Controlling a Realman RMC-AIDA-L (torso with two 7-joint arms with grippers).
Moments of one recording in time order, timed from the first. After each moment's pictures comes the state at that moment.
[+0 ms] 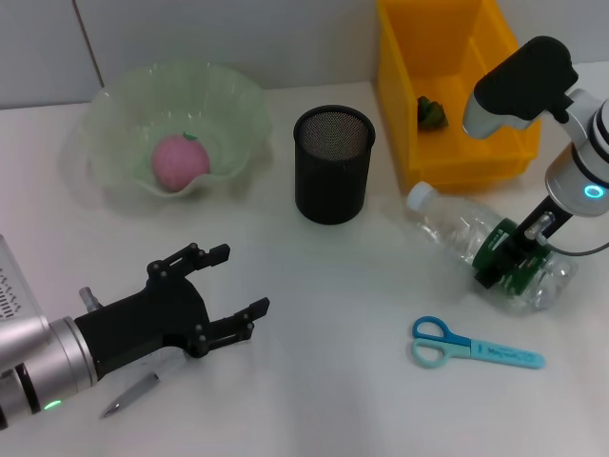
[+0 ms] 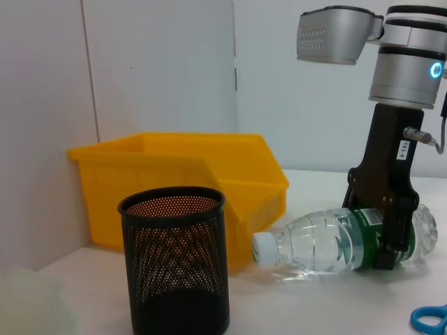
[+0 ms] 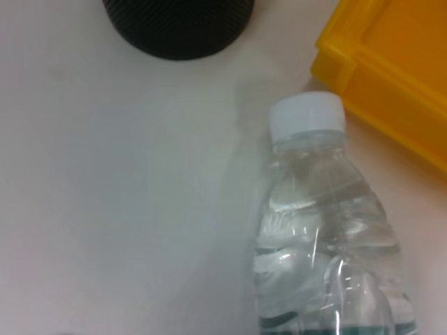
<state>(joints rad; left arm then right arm) -0.36 -2.07 1.47 0.43 1.13 1.21 -0.74 0.72 2.08 -1.23 -1.03 -2.88 -1.45 2.55</state>
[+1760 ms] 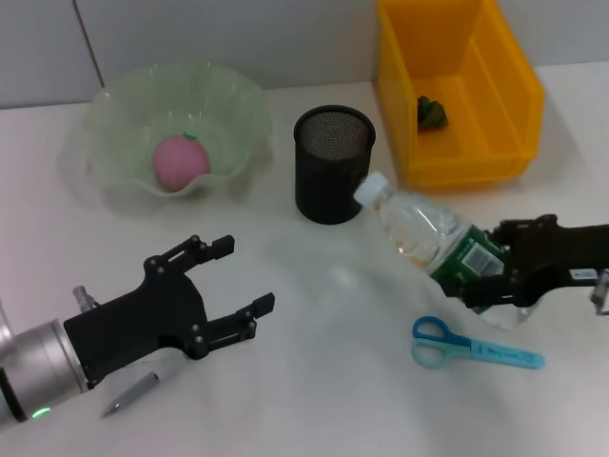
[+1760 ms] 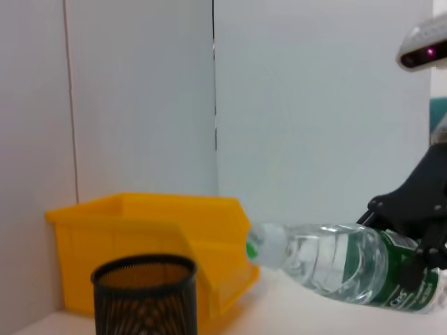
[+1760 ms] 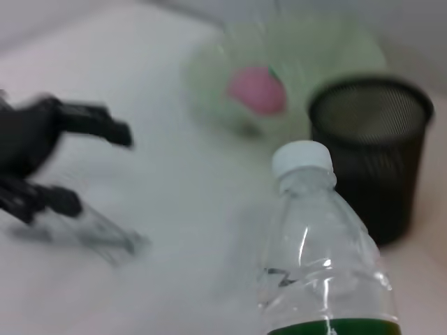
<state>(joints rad) -0.34 -2.06 1.43 0.43 1.12 1.35 -0.74 0.11 2.09 -1.19 -1.45 -2.01 -1.38 1.91</state>
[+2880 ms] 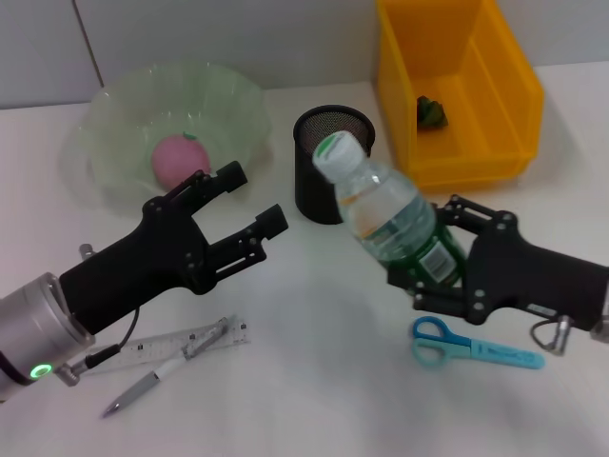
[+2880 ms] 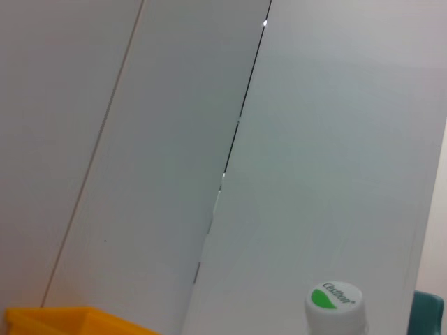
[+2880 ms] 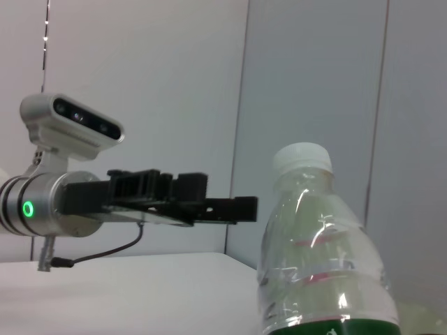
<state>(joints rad) -0.44 -2.08 1.40 0.29 0.92 1.58 -0.95 0.26 2.08 -1.04 -0.57 -1.42 -1.53 0.75</state>
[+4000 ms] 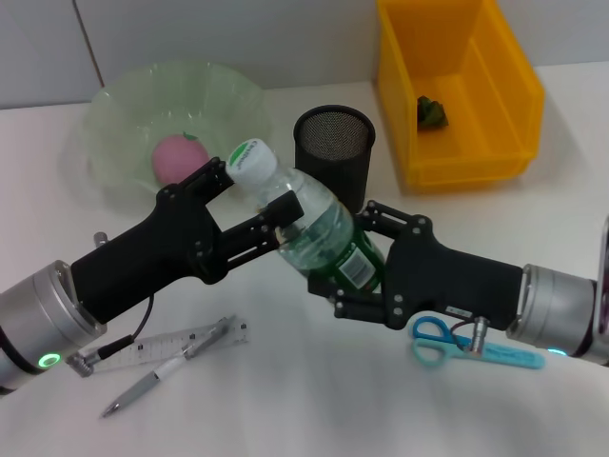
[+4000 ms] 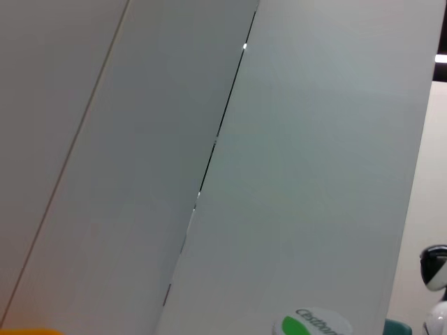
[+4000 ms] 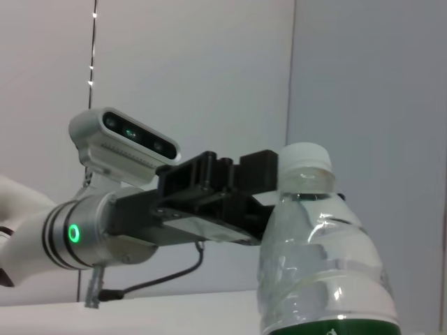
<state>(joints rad) -0.50 -2.08 1.40 0.22 0.89 1.64 -0.96 0.48 2.09 -1.05 -0.21 -1.37 -1.54 0.58</state>
